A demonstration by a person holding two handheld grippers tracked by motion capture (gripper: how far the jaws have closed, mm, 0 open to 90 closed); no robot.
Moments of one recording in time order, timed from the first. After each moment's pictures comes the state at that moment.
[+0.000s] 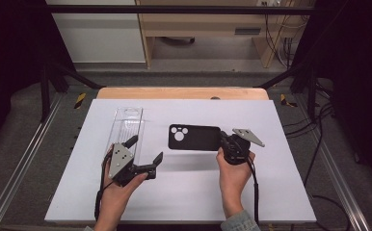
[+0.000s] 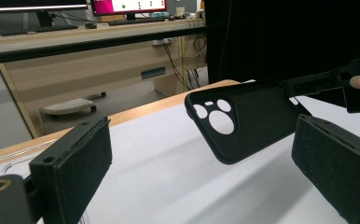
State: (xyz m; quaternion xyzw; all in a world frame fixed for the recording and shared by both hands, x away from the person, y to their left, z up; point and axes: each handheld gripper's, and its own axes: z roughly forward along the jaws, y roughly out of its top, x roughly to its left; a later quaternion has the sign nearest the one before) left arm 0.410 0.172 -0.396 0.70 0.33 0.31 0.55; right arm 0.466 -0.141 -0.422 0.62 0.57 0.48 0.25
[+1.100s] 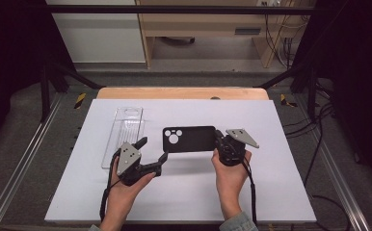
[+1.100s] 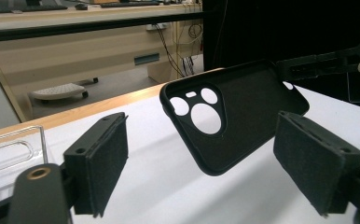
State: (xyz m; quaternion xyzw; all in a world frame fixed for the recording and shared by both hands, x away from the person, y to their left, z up) left arm 0.415 0.159 -0.402 0.71 0.34 0.29 0.54; right arm 0.458 -0.126 -0.411 0.58 0.59 0.48 0.28
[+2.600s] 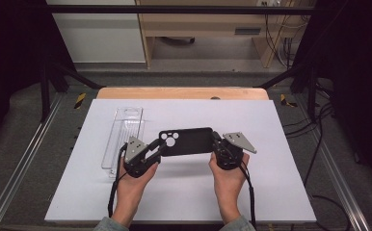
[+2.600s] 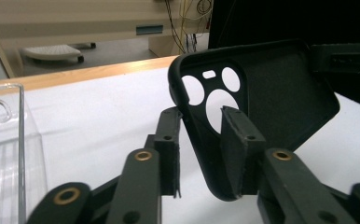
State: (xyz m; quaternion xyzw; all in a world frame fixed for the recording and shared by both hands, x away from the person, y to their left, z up) left arm 0.438 0.150 -0.415 0.71 0.41 0.23 0.52; right arm 0.447 -0.119 -0.412 0.56 0.60 0.50 0.29
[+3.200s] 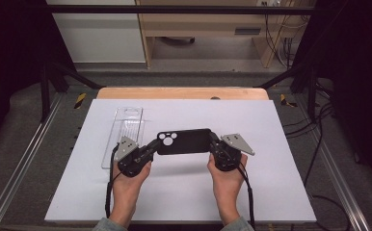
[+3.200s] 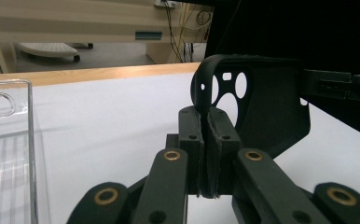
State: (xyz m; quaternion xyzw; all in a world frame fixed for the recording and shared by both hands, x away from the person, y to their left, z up) left arm 0.433 0.162 -0.408 0.69 0.43 0.22 0.55; right arm 0.444 -0.115 -0.415 0.54 0.60 0.50 0.29
